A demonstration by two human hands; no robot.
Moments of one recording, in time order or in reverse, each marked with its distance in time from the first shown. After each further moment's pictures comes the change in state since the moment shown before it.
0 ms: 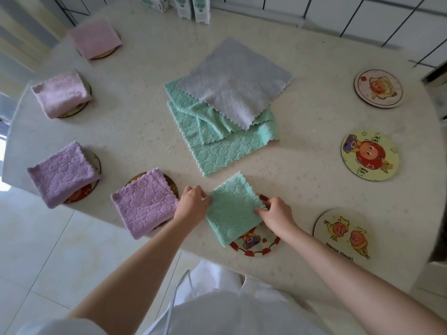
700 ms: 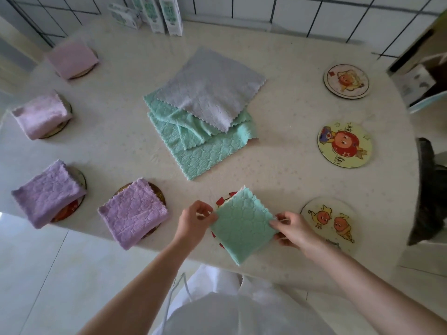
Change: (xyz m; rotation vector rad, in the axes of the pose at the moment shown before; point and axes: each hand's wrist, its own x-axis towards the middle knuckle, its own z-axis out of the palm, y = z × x) left_hand -0.041 0.009 0.031 -0.486 -0.028 0.035; right_hand -0.035 0.069 -0.034 0.527 -0.093 0.188
